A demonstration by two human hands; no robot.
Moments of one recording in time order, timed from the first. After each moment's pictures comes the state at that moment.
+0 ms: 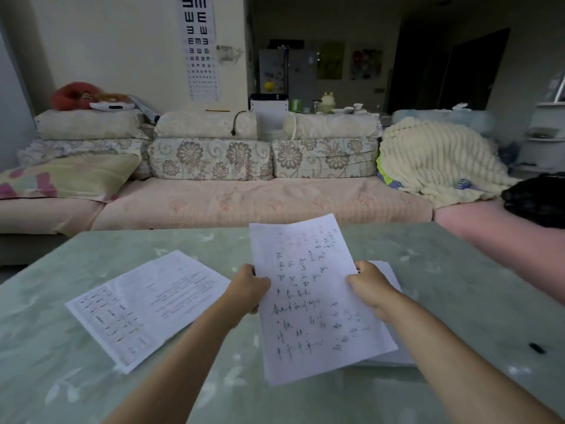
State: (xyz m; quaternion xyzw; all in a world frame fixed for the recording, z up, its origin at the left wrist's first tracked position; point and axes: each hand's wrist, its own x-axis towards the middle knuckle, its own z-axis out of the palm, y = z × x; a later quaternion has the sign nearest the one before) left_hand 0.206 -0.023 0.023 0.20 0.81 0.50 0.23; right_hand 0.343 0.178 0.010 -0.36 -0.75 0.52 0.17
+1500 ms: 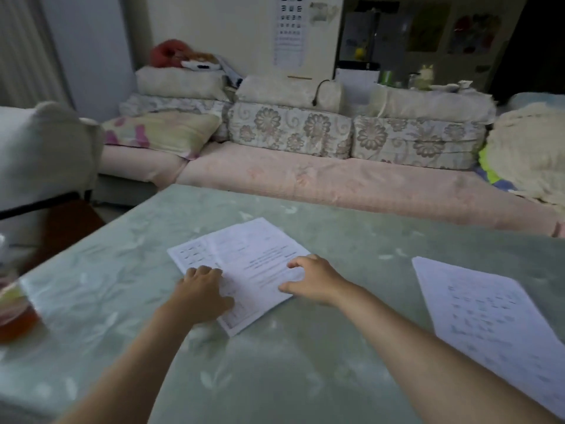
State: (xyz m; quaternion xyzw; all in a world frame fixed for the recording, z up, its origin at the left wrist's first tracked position) left_hand 0.064 -0.233 -0.056 0.20 0.97 0.09 0.05; right_hand 0.141 0.001 -0.038 -0.12 -0.96 0.27 -0.01
